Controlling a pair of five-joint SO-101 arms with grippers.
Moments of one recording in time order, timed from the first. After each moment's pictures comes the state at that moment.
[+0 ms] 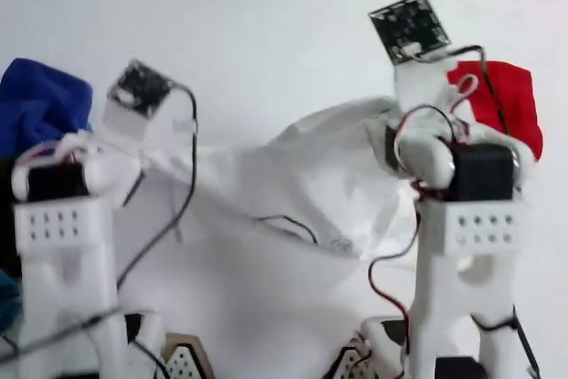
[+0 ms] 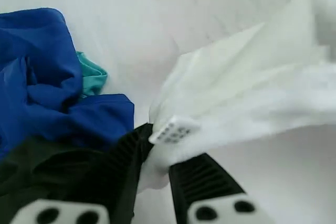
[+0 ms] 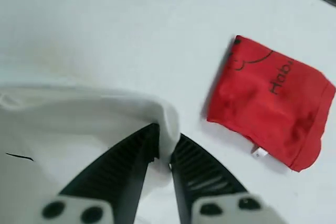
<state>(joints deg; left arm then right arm) -15.8 -33.0 23.9 82.8 -32.0 -6.1 -31.5 -1.9 89.1 21.2</state>
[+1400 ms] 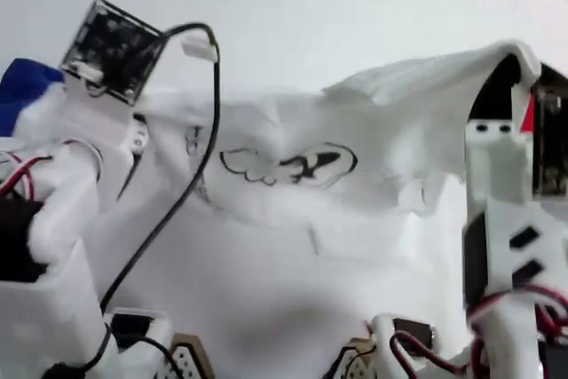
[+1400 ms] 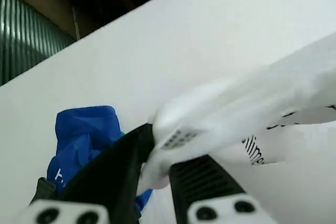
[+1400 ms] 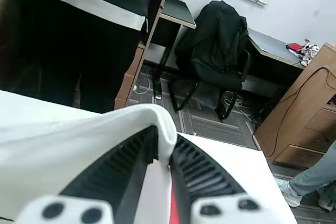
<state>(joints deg) -3.8 -35.8 -15.2 101.4 -24.1 6.4 -37.4 -39.0 93.5 21.2</state>
